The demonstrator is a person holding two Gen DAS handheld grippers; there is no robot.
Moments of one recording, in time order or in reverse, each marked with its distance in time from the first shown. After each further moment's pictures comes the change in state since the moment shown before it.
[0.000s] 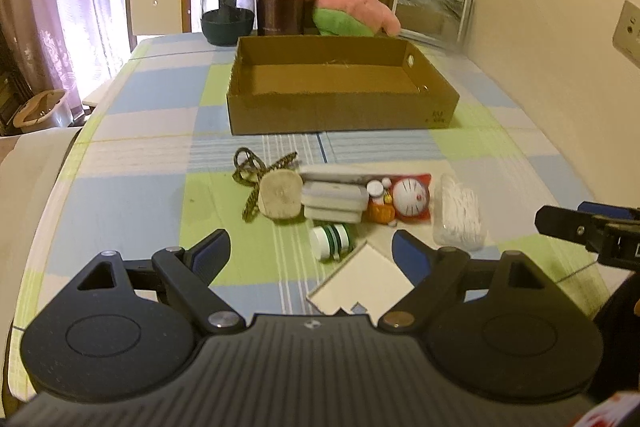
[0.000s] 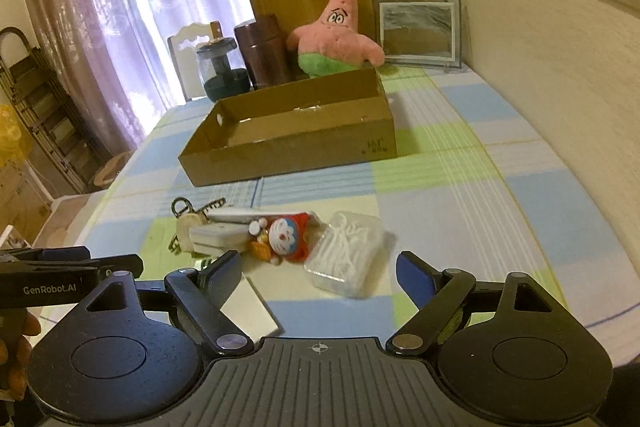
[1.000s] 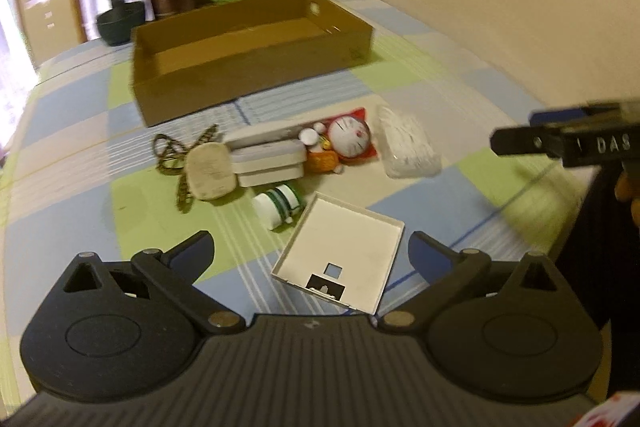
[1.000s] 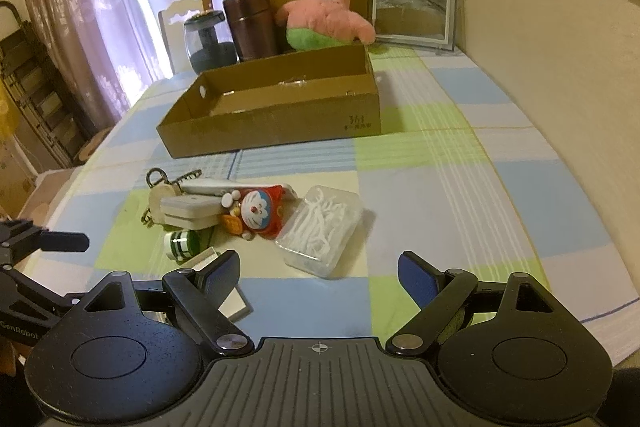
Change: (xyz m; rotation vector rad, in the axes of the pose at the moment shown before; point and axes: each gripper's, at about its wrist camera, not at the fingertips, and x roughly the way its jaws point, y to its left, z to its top) left arm 0.033 -0.005 -0.017 0.292 0.088 -0.233; right arm 0.017 -0.012 -0.009 -0.046 0.064 -0.045
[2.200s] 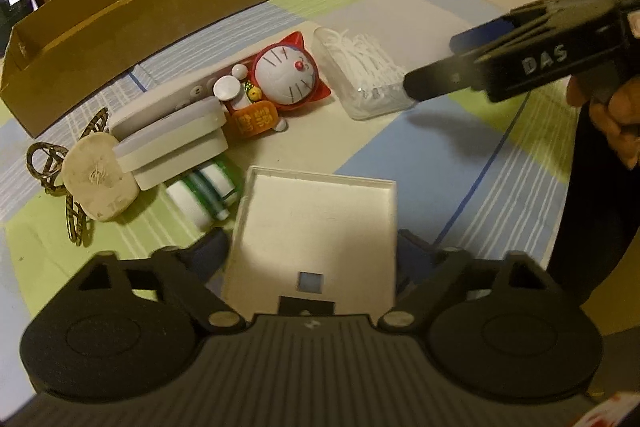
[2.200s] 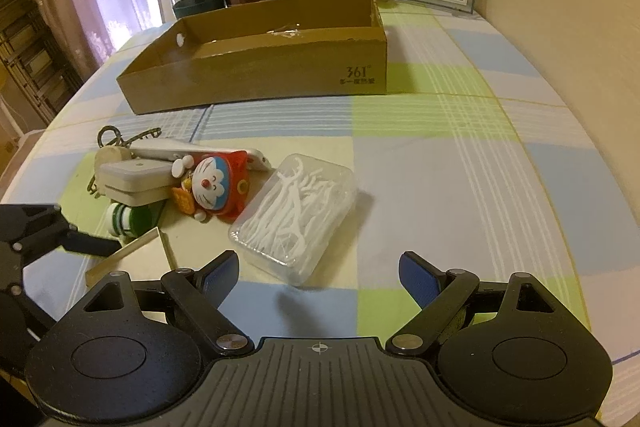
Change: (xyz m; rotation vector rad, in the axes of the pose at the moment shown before) left arm 0.092 -0.007 -0.002 0.200 0.136 -0.162; right arm 0.085 -0.015 0.001 -0.053 0.112 -0.025
